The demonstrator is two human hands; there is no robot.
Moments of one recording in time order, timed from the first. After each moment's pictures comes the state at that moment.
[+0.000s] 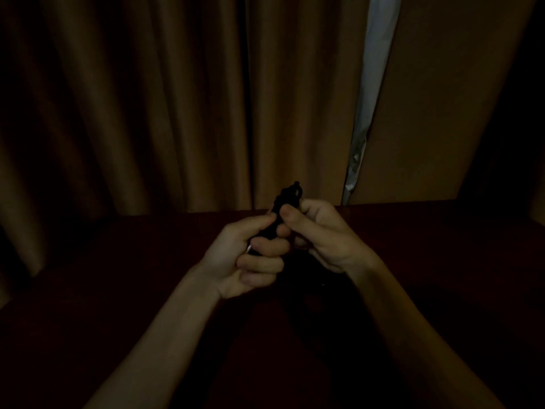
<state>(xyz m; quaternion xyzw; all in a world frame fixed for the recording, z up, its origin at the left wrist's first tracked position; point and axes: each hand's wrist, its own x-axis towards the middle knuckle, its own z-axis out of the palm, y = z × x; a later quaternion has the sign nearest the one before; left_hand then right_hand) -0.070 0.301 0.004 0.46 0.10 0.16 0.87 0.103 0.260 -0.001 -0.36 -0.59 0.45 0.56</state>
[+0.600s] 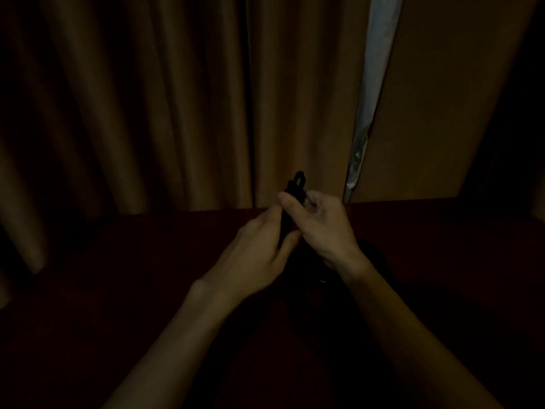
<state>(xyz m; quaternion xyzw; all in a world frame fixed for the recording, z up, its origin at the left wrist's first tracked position) -0.054 0.300 -0.011 0.90 0.28 0.32 0.14 0.092 0.272 -0.002 -0.51 -0.51 0.26 0.64</state>
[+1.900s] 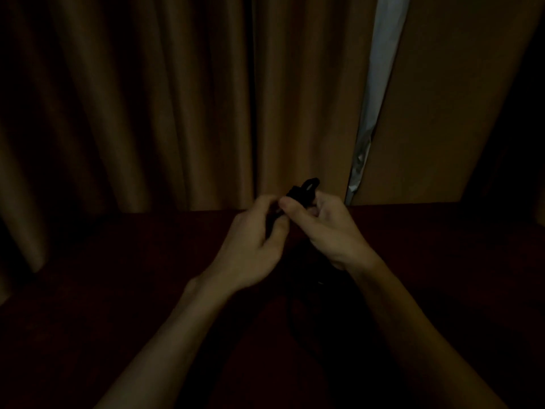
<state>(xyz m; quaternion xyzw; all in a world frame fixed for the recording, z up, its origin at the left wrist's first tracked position) -0.059 0.305 -0.007 0.82 0.28 0.41 0.27 0.099 0.268 0.002 -0.42 -0.58 0.34 0.60</state>
